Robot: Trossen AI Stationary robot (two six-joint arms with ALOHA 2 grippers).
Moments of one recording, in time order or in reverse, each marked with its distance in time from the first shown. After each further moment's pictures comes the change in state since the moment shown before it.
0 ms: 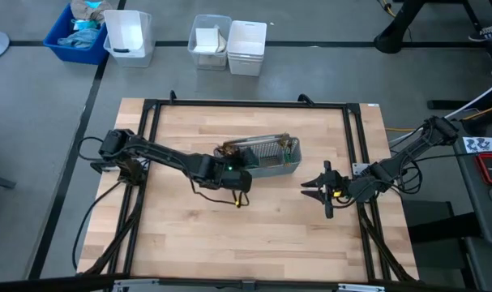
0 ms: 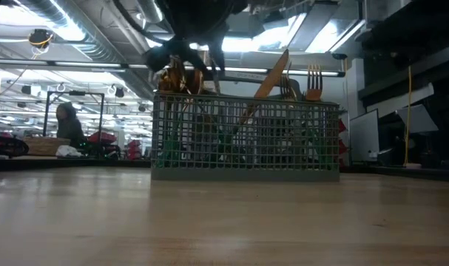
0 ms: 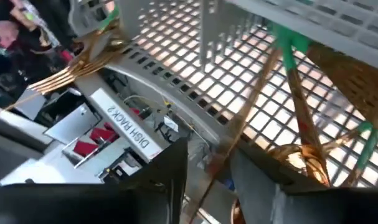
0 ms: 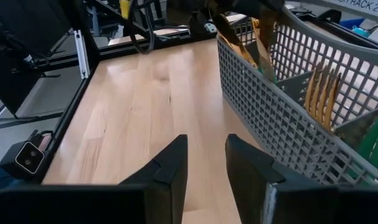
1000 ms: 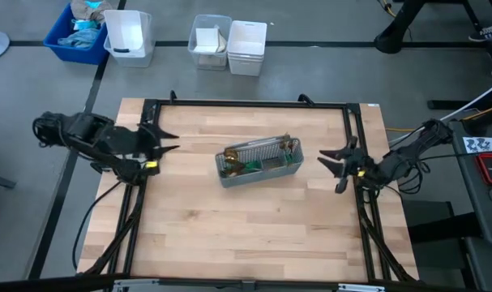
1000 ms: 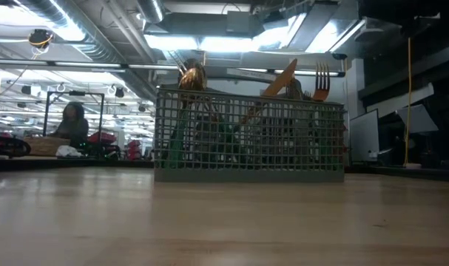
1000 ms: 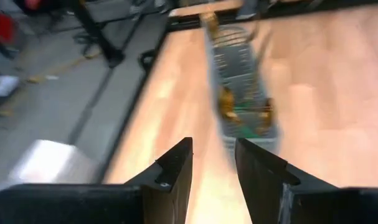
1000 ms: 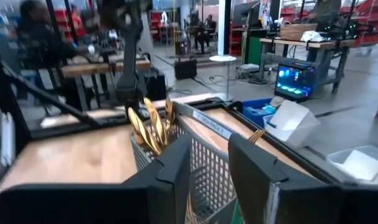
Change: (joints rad) left arm -0.136 -0.920 -0.162 -0.363 0.297 -1.306; right arm 0.000 -0.313 0.037 -0.007 0.338 -0.317
